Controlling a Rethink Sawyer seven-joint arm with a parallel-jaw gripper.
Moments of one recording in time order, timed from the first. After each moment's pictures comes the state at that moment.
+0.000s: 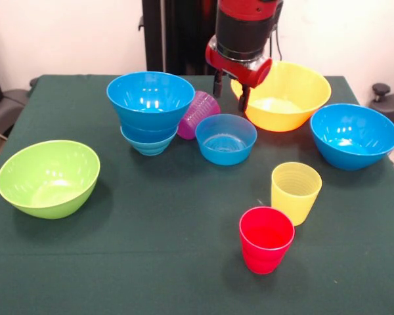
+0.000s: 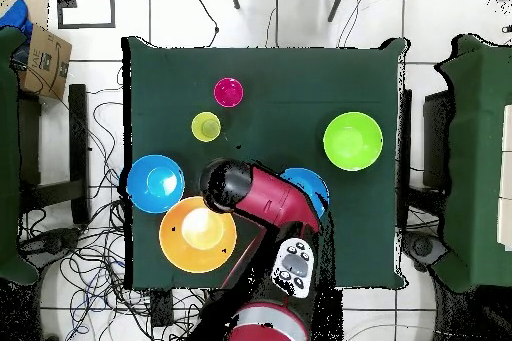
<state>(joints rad) 0.00 -0.55 -0.26 1.78 0.34 0.55 2.00</state>
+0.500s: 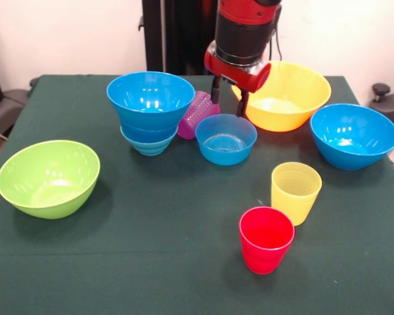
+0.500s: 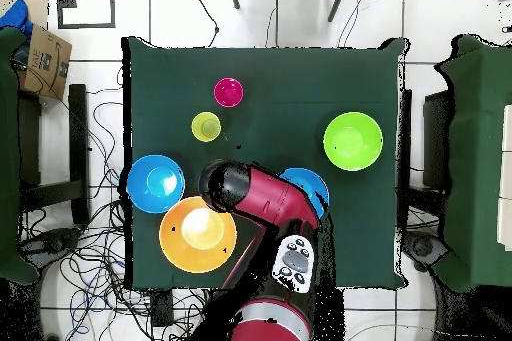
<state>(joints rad) 0.00 -0.55 -0.26 1.78 0.30 0.48 2.00</state>
